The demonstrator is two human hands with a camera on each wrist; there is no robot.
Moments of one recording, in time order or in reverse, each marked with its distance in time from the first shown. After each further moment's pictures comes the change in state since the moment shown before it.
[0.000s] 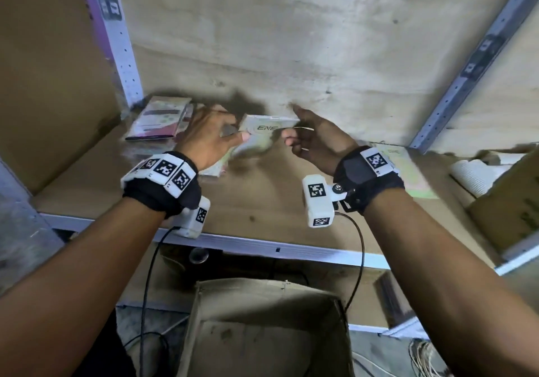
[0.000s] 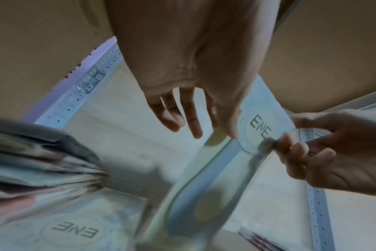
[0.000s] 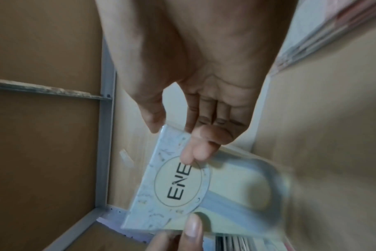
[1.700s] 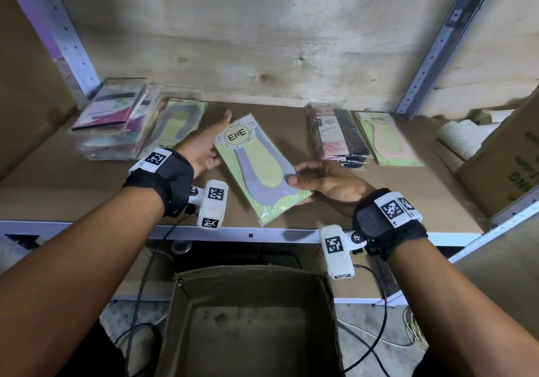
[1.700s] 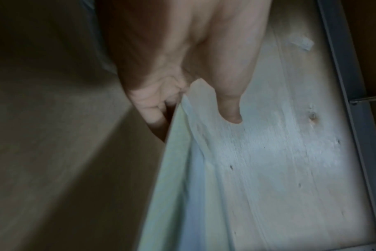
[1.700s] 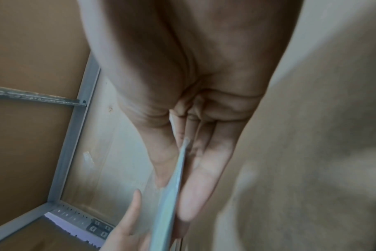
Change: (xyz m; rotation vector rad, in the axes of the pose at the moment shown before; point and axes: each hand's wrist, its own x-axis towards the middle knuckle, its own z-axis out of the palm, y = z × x) left_hand 0.005 0.025 0.085 -1.117 -0.262 -0.905; right_hand -0.047 0.085 -0.101 -0.322 -0.158 0.067
